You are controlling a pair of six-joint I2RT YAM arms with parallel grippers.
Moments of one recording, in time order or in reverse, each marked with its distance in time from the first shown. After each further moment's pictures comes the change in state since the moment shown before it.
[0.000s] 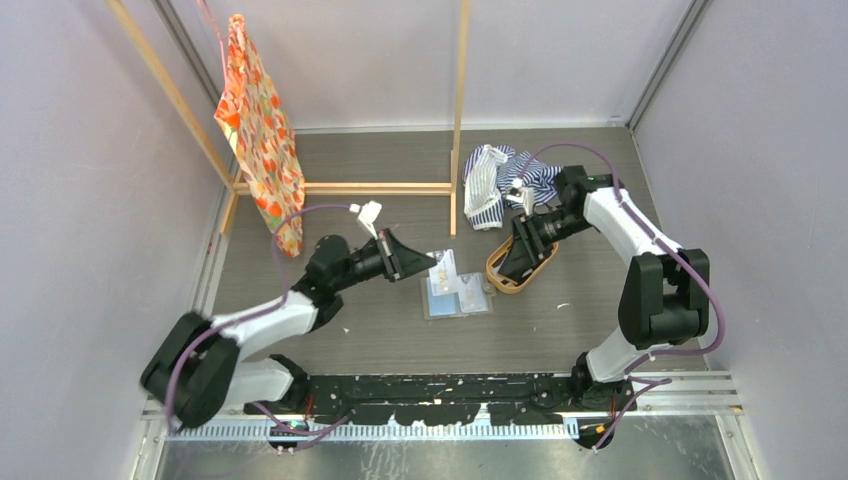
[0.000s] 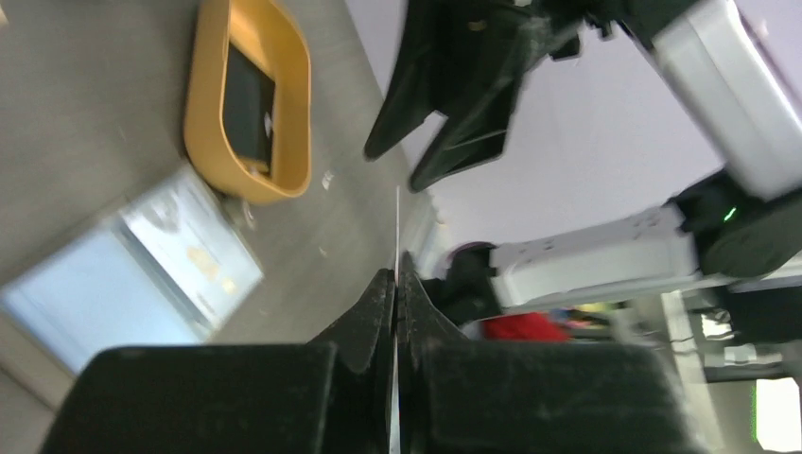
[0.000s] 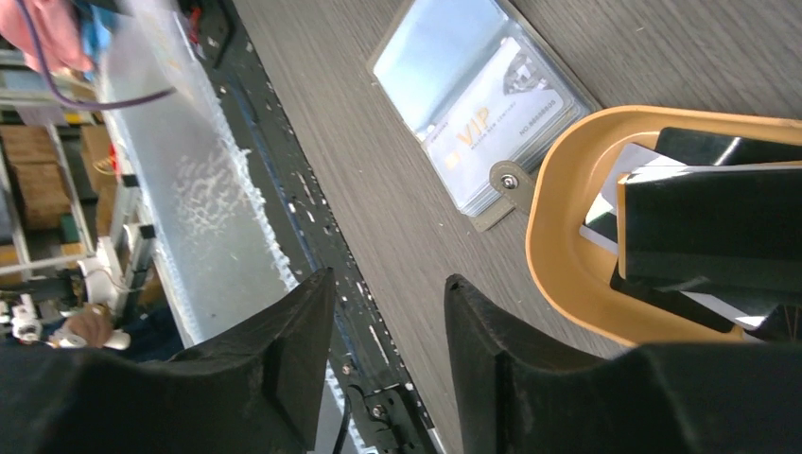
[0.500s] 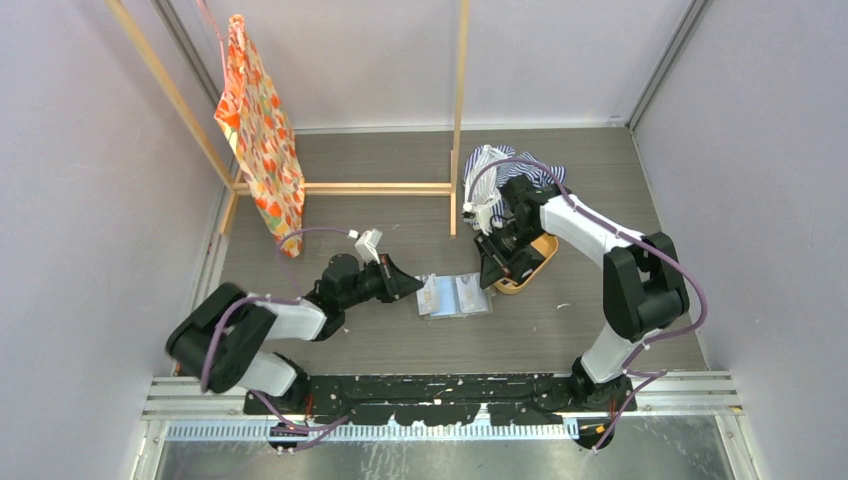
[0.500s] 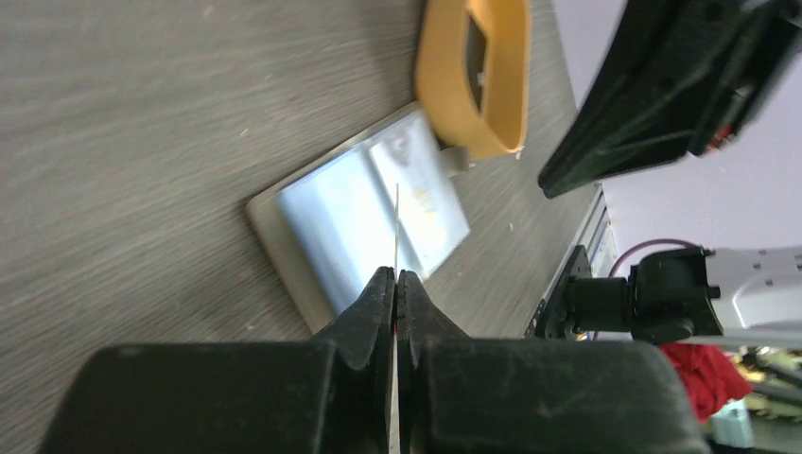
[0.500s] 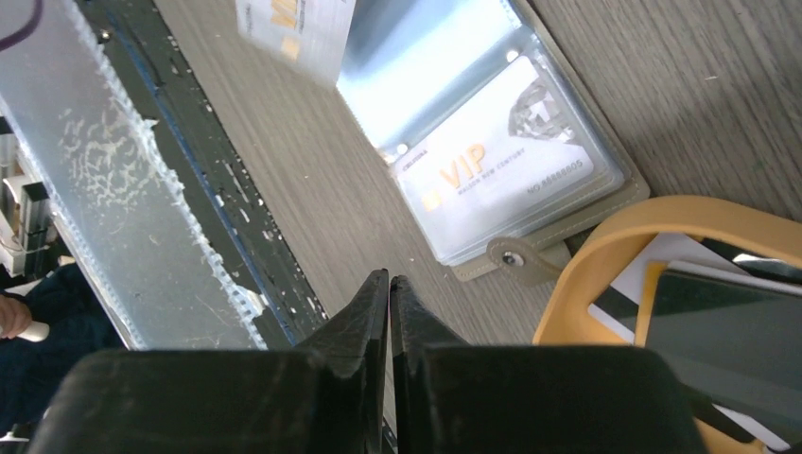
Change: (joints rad) left arm -0.008 0.105 -0.187 0.066 -0.217 0.307; right arm 0.322 0.101 -0.036 0.237 0.259 0.184
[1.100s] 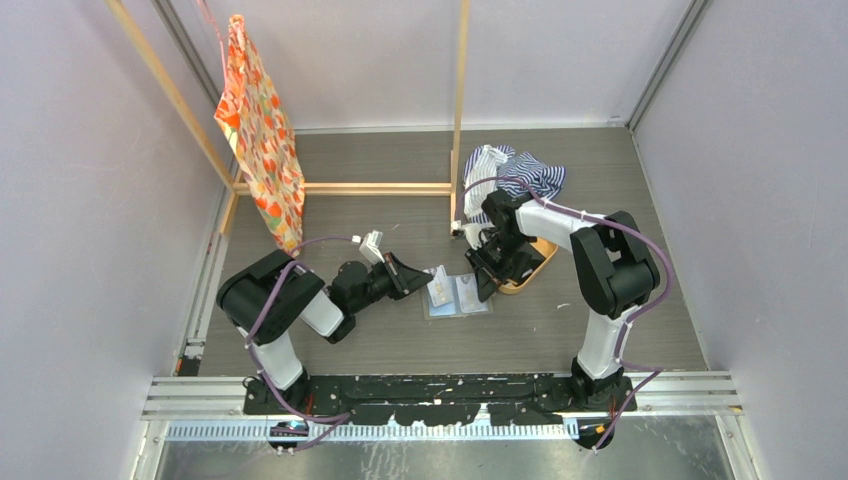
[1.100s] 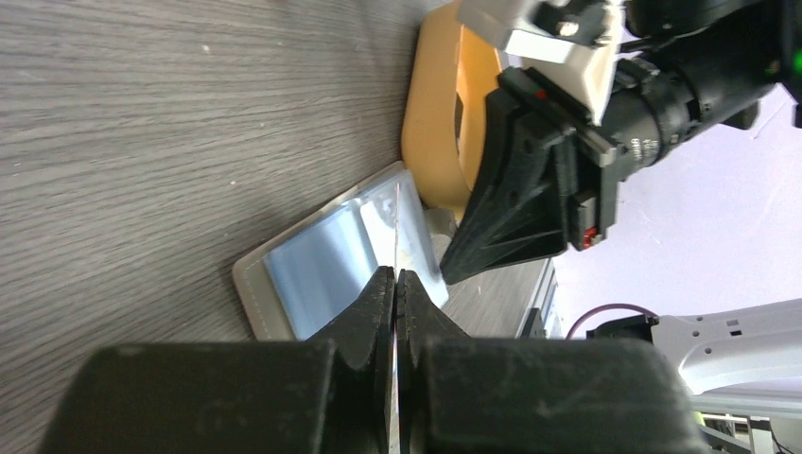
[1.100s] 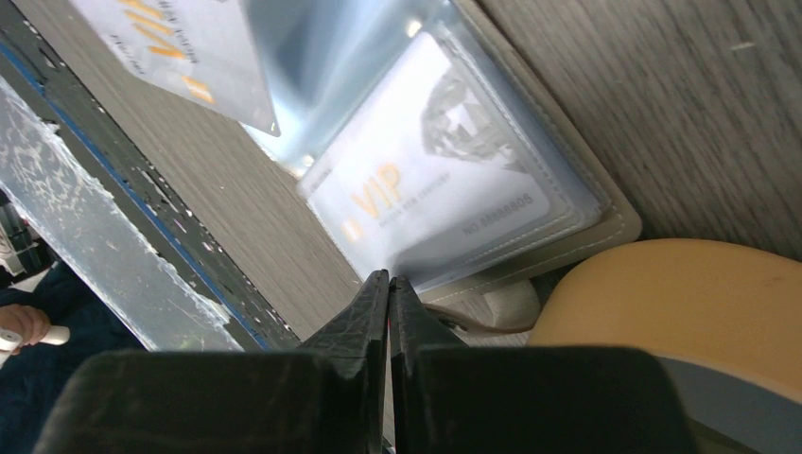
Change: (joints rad) left arm -0.060 0.279 0.003 0.422 -0.110 -0.174; right arm 0.046 0.169 0.000 0.032 0.129 0.068
